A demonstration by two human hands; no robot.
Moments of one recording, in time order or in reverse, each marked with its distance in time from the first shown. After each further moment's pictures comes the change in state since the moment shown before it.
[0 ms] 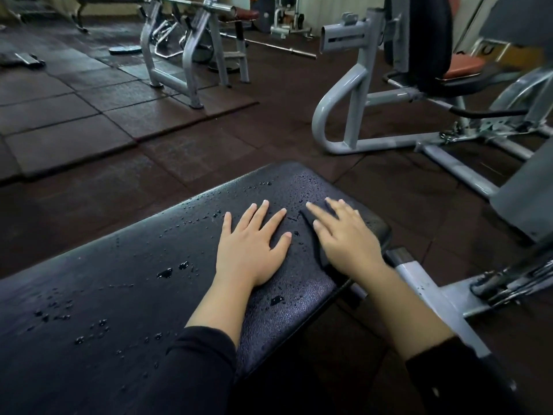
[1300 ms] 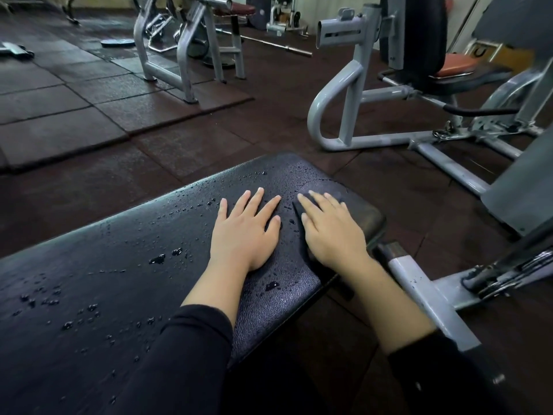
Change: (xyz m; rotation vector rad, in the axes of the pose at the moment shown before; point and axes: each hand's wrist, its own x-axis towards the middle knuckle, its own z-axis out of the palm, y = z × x) left_hand 0.005 -0.001 0.002 0.013 0.006 0.004; right_hand -0.005 -0.020 0.009 -0.104 0.024 -0.048
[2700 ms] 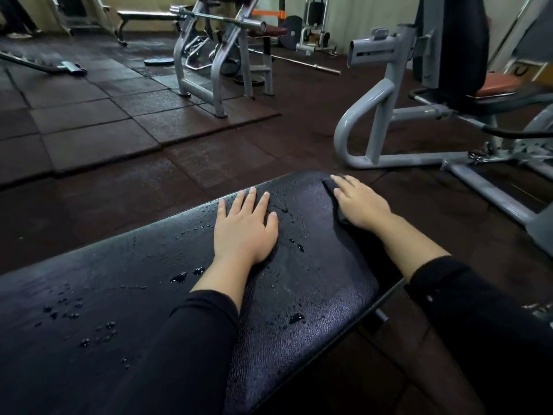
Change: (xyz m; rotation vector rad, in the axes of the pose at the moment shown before) left_hand 0.037 -0.037 -0.005 0.024 0.037 -0.188; right_hand 0.122 0.048 0.002 0.111 -0.151 0.063
